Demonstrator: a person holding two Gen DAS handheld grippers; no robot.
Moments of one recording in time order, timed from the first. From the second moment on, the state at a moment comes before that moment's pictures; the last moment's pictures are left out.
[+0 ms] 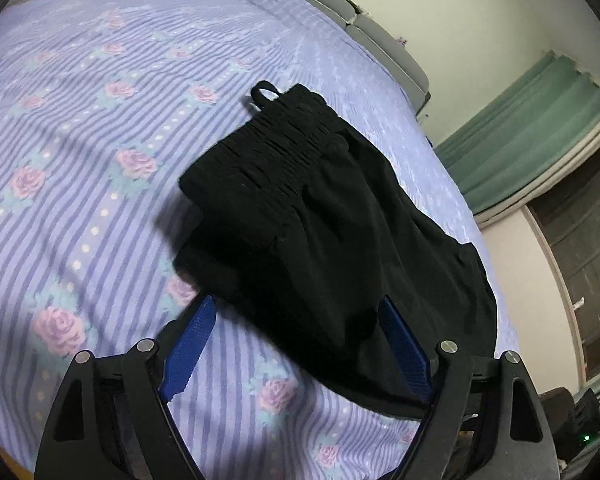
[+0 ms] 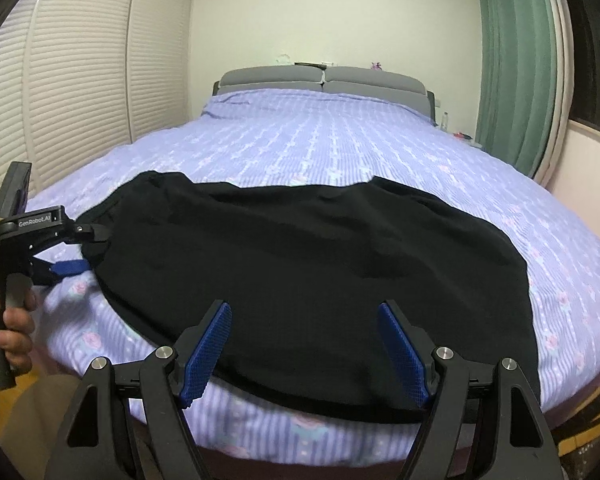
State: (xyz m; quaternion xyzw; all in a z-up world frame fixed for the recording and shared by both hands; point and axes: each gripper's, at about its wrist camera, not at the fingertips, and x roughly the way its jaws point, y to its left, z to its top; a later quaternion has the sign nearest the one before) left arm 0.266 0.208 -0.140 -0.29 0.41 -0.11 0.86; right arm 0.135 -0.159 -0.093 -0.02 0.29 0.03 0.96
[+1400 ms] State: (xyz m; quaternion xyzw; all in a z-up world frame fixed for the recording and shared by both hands) left arm 0.219 0.147 -0.047 -0.10 0.35 -0.01 0.93; right arm 0.150 -0.242 -0.059 0.02 0.30 -0.03 0.95
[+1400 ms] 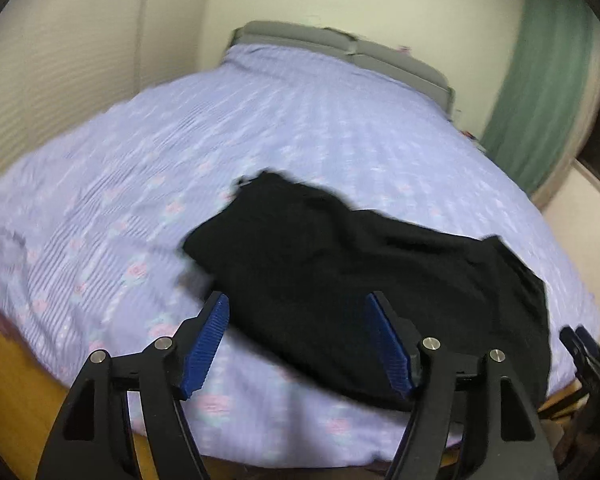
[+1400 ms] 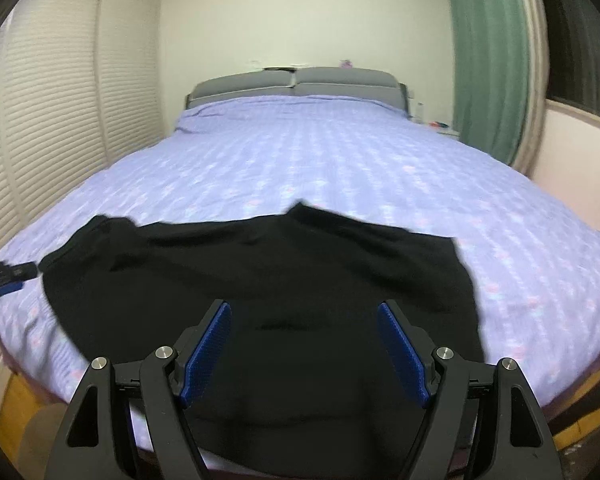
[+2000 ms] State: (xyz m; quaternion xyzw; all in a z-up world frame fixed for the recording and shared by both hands) left arm 0.335 -0.038 -0.040 -0.09 0.31 -0.09 0.94; right arm 0.276 -0.417 -0.098 0.12 0.42 0.03 0.90
